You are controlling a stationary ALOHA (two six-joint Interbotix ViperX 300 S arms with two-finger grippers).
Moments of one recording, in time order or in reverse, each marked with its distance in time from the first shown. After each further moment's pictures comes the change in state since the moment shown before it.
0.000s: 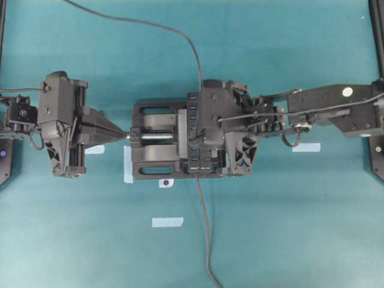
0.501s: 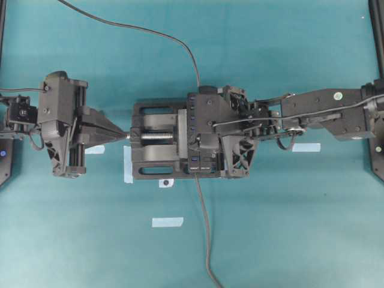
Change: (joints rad) left arm 0.000 0.002 0.000 0.002 0.000 0.000; right arm 0.002 0.035 0.000 0.000 0.000 0.000
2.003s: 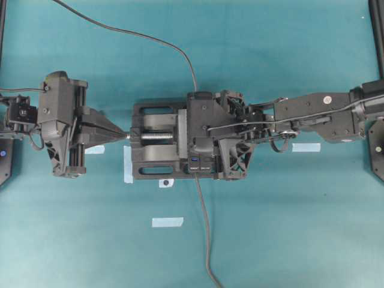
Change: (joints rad) left arm 0.000 0.000 0.000 -0.002 0.000 0.000; right arm -0.002 0.046 0.002 0.000 0.000 0.000
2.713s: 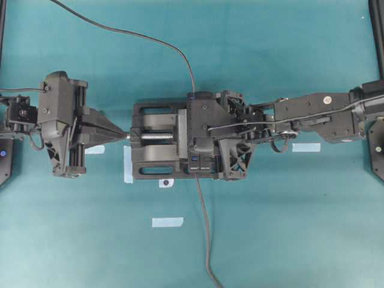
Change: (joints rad) left arm 0.000 0.000 0.000 0.002 0.000 0.000; right arm 0.000 0.000 0.008 0.000 -0.005 0.000
